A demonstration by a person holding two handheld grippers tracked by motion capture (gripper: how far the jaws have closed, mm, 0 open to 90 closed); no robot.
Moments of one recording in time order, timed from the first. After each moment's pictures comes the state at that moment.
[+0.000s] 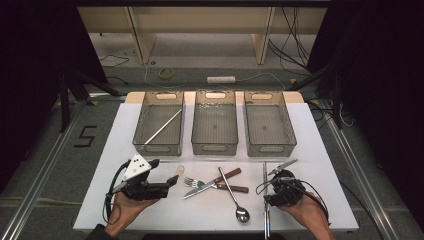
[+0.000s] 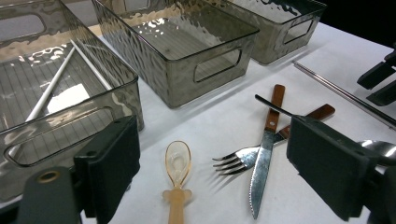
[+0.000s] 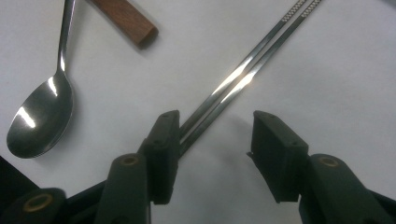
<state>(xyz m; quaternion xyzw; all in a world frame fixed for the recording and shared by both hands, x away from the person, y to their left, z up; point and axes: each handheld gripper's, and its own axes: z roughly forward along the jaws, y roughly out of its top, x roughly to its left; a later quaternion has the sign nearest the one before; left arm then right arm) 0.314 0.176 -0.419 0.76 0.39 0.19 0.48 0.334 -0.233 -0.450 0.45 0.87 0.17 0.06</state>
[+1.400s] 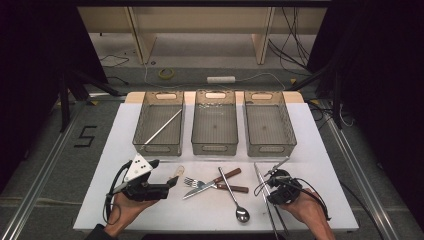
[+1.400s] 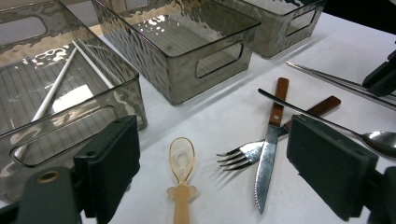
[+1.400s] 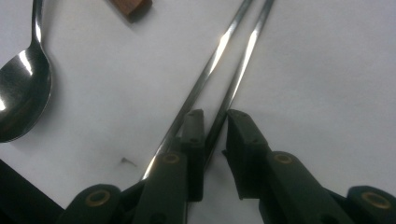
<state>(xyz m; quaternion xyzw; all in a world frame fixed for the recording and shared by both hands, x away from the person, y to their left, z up) 0.314 0.175 -0.420 0.77 0.37 0.20 0.47 0.343 -0.227 -0.456 0.43 0.89 0.11 0.05</state>
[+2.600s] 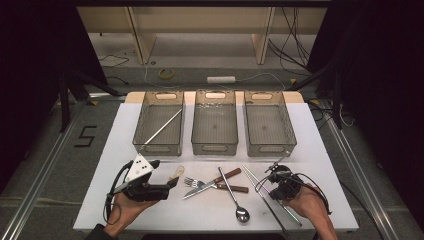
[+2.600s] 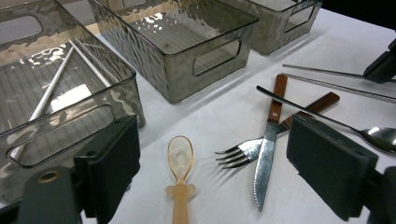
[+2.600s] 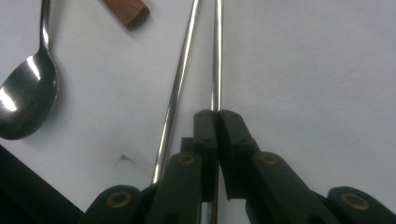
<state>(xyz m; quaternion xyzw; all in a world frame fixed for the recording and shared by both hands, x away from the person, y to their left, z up) 0.314 0.173 -0.421 0.78 0.37 0.20 0.46 0.352 -0.229 -0.446 0.43 0.90 0.10 0.03</state>
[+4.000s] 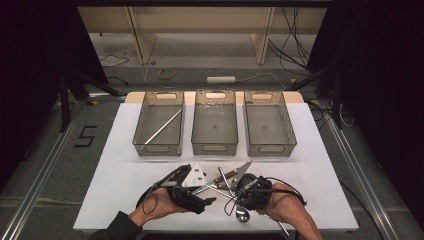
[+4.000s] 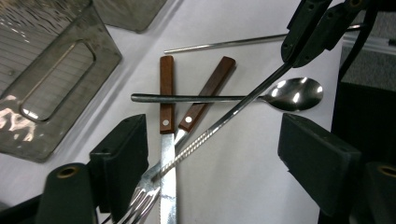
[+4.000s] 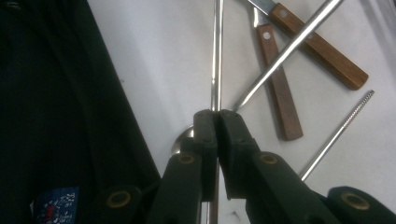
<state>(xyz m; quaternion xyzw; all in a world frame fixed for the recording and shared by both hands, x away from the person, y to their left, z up) 0.318 0.070 -0.416 0.90 0.16 0.12 0.38 0.315 -0.141 -0.398 0.19 0.97 0.15 0.04</state>
